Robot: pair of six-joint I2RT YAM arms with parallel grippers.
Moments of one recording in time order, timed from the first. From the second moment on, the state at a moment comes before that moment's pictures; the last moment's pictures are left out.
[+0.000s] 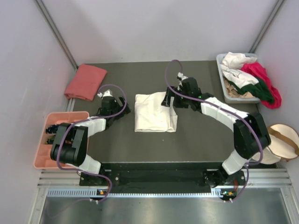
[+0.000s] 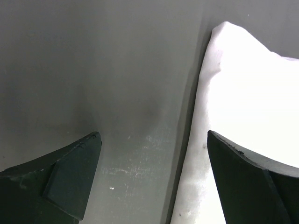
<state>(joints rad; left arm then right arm) -0.20 1.52 0.66 0.21 0.02 -0.66 0.50 1.58 1.07 -0.18 -0.22 0.53</state>
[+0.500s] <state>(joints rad) -0.20 1.52 0.64 0.23 0.05 -0.68 0.67 1.98 1.44 -0.37 0.17 0.39</state>
